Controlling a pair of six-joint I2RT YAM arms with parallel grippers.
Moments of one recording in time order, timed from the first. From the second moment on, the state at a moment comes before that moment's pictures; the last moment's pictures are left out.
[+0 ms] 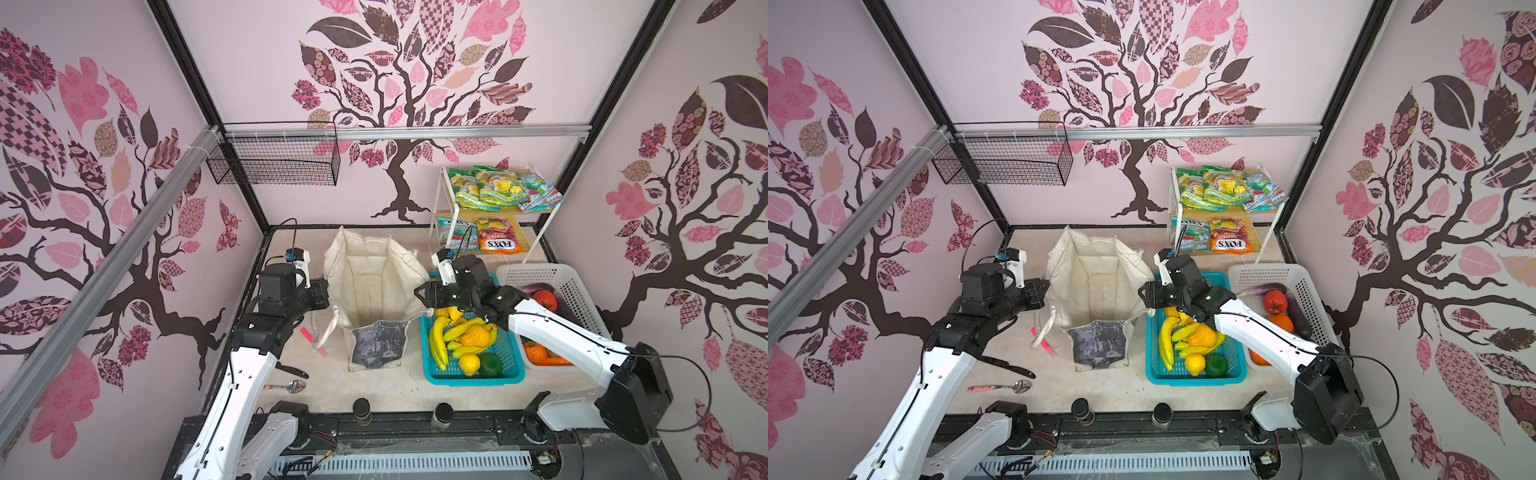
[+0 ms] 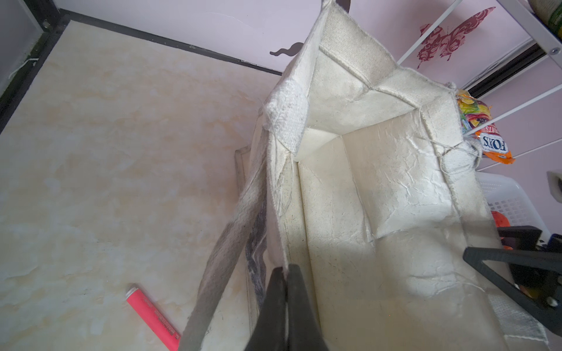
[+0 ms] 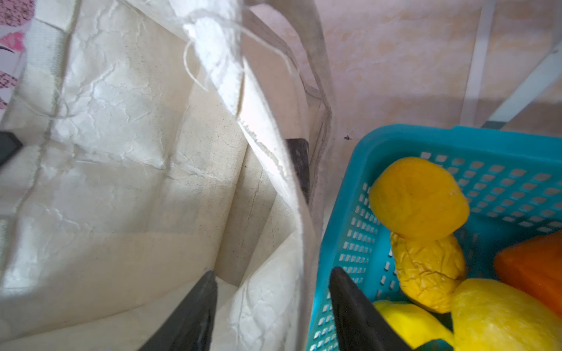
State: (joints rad) left arm -0.15 0.91 0.99 -0.65 0.15 -0.30; right arm 0.65 1.34 1.03 -0.29 -0.18 0.52
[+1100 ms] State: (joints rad) left arm -0.15 0.87 0.98 -0.70 0.00 -0.28; right arm 0.50 0.94 0.86 -0.65 0.03 0.48
